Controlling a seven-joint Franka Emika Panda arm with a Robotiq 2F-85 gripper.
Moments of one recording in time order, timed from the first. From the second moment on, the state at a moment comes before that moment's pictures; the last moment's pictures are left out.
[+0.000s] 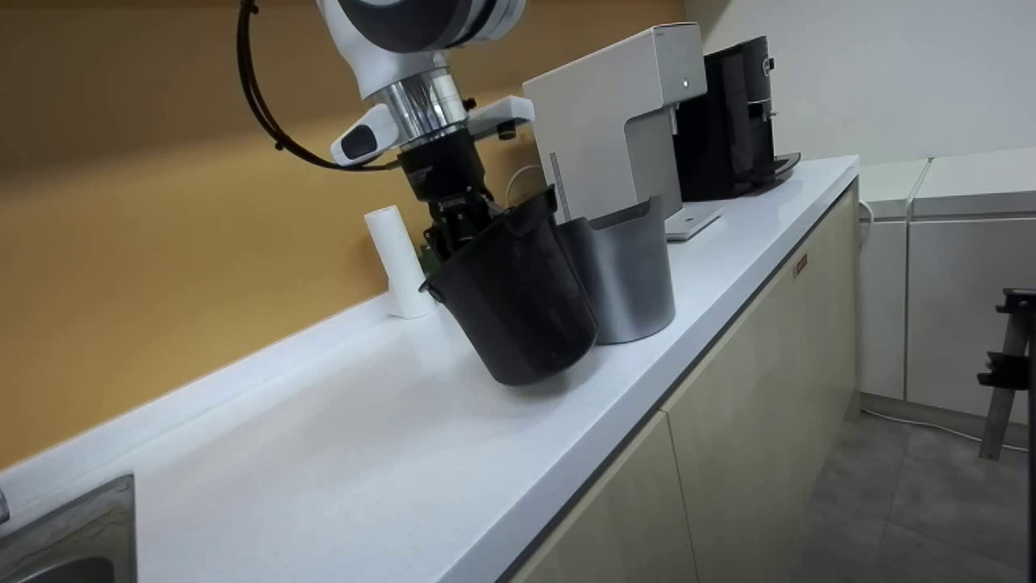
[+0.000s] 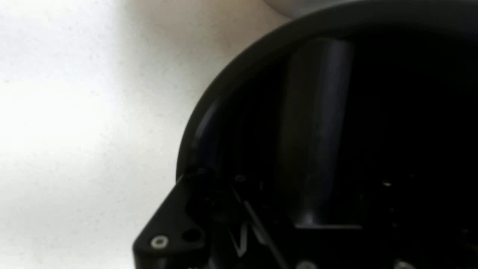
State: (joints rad) arm 0.17 0.28 0.21 -1.90 -0.17 2.13 -1.28
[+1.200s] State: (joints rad) arm 0.14 0.18 0.19 -1.69 -0.16 2.00 -1.29
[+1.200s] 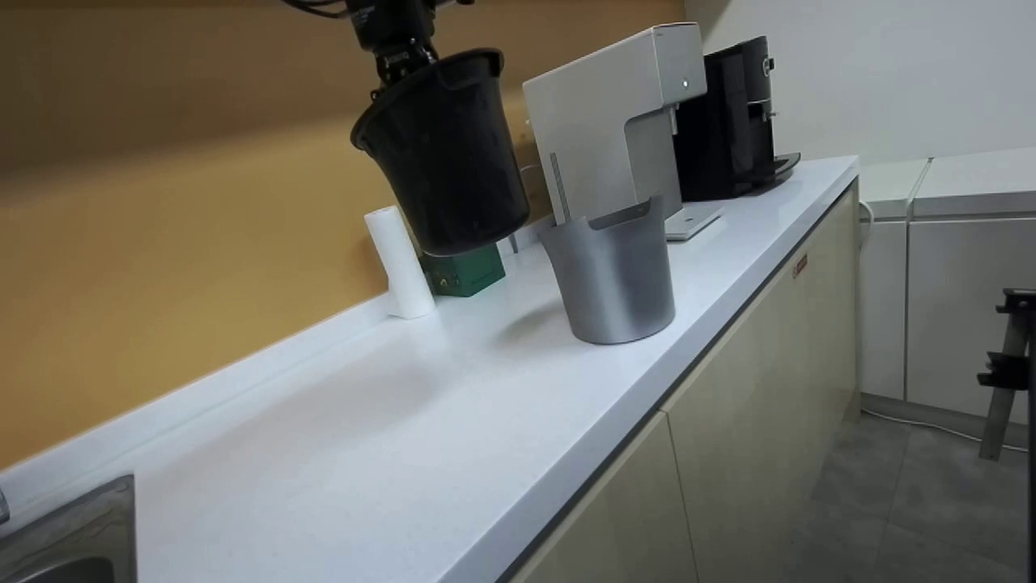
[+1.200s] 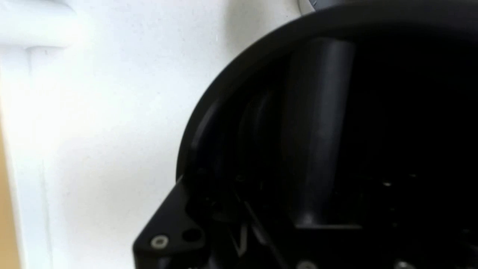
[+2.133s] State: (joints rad) arm 0.10 0.21 0.09 -1.62 -0.21 2.07 -0.88
